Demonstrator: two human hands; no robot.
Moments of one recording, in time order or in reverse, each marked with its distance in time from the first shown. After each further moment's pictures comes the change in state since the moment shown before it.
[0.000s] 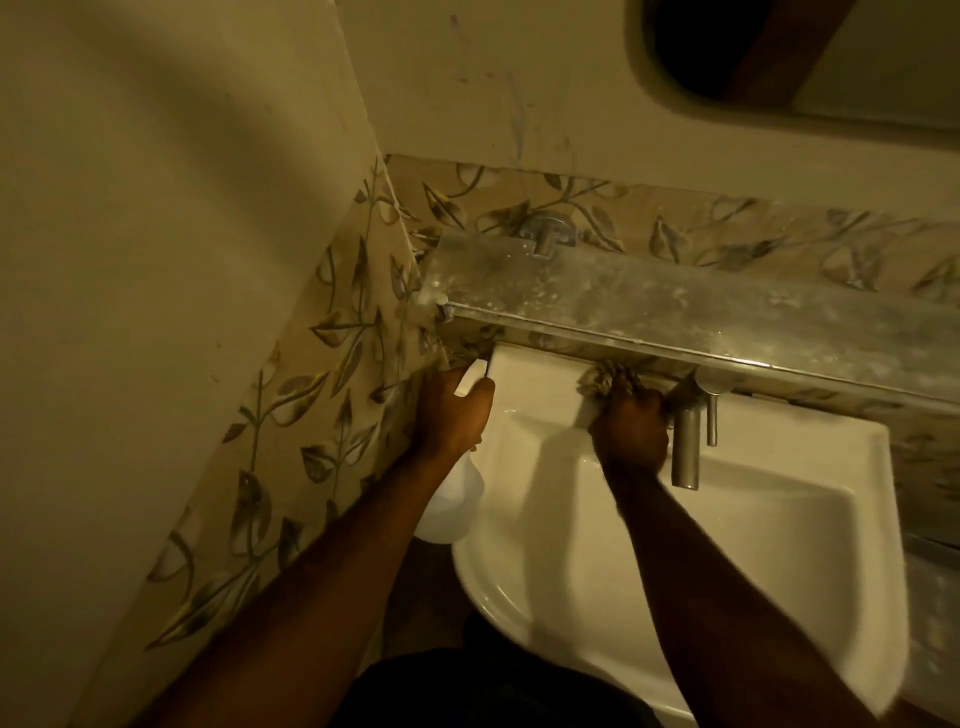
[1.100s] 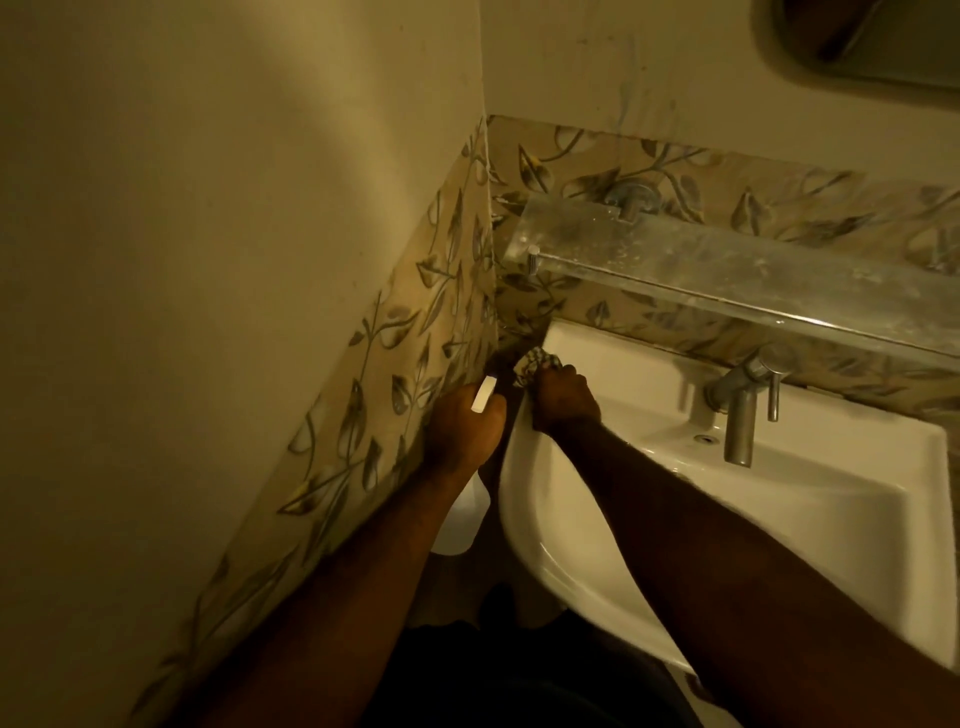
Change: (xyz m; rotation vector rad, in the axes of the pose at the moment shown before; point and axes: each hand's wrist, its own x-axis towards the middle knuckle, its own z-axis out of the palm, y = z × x) left_hand -0.040 -0.076 -0.043 0.153 0.131 -0.074; right_hand -0.054 -0.124 0.018 -0.066 -0.416 -0.345
